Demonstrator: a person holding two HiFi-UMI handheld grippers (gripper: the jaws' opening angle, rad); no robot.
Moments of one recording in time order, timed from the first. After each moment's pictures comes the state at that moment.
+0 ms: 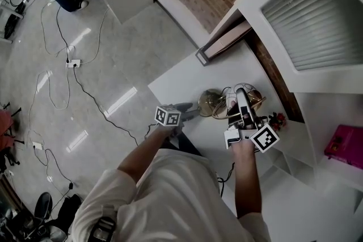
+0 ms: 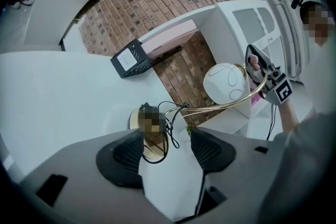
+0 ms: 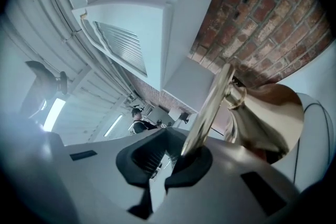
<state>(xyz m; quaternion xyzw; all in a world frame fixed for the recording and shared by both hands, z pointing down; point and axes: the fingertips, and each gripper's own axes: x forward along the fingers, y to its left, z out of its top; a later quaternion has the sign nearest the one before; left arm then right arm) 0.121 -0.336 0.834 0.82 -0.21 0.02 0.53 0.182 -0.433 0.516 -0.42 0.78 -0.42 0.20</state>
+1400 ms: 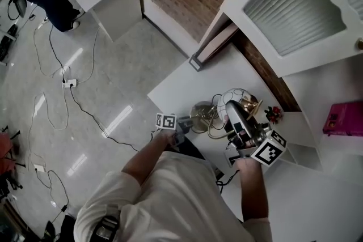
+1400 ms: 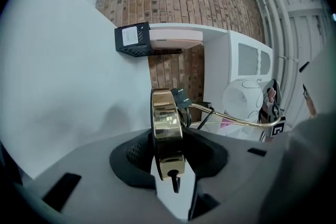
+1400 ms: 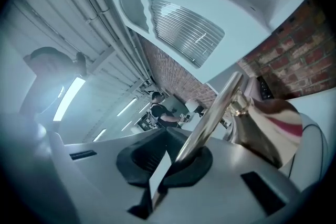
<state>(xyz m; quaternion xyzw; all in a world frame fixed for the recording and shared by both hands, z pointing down) 0.129 -0.305 0.807 0.74 -0.07 -0.11 0.66 0.108 -0.361 0.413 -0.35 0.85 -0.37 0.14</state>
